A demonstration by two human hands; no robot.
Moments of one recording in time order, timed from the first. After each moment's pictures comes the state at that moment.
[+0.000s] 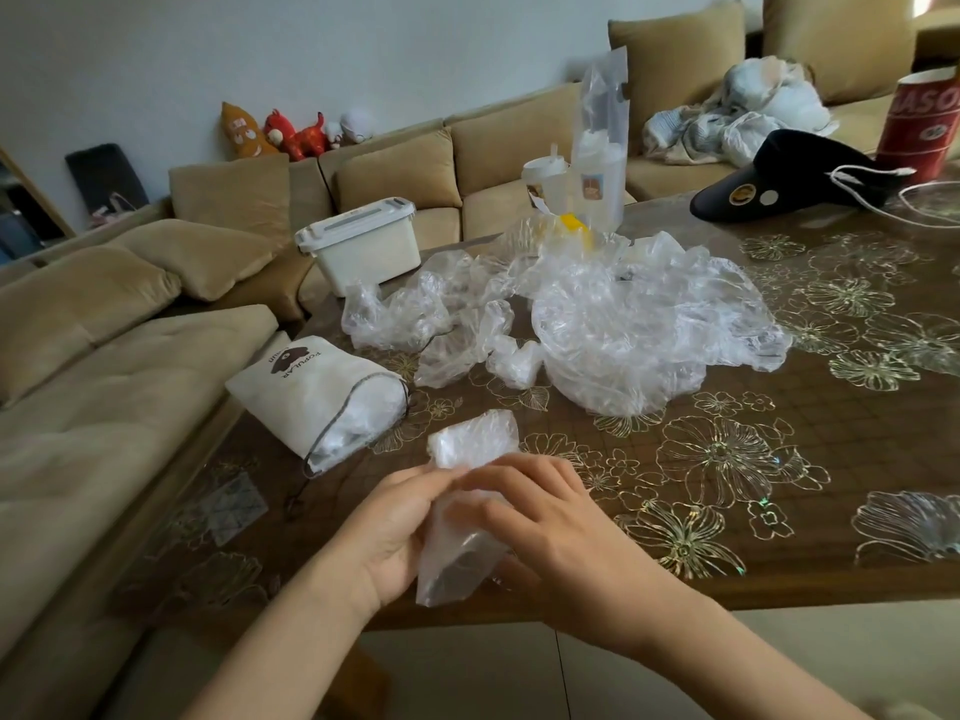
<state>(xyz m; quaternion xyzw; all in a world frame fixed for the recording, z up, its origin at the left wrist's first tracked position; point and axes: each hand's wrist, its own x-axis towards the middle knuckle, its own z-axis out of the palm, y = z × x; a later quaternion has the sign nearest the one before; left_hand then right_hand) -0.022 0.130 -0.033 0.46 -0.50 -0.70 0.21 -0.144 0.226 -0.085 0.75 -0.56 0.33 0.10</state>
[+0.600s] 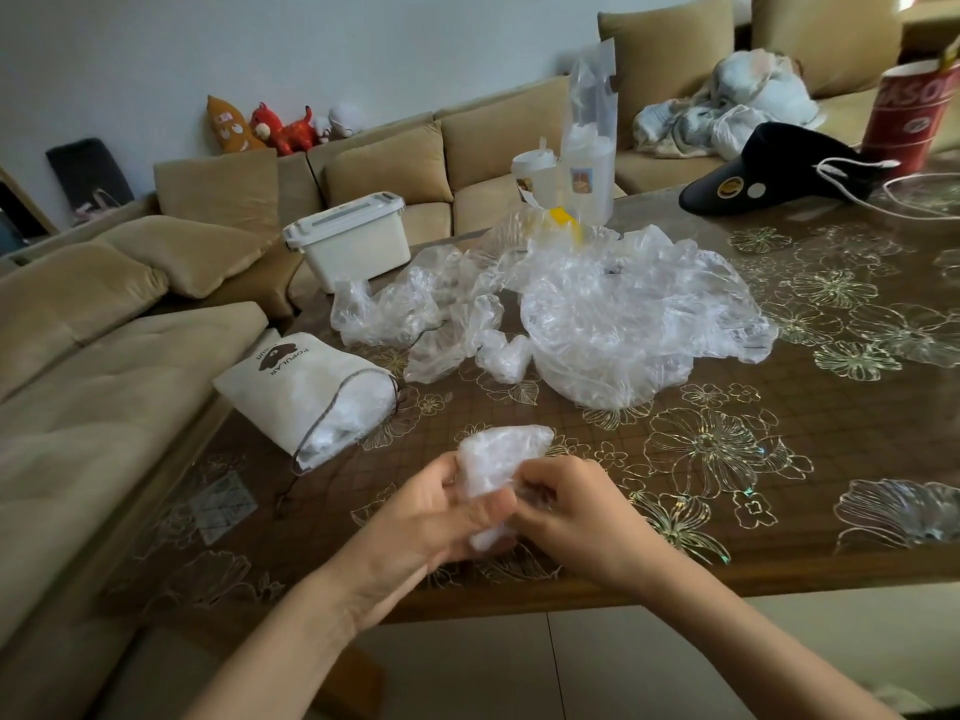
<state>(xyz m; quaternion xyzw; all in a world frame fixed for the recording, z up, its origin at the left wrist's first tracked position) -0.014 0.142 -0.036 0.28 -0.64 -0.71 0.09 -0.157 0.223 -0.077 0.58 -0.66 0.44 -0.19</state>
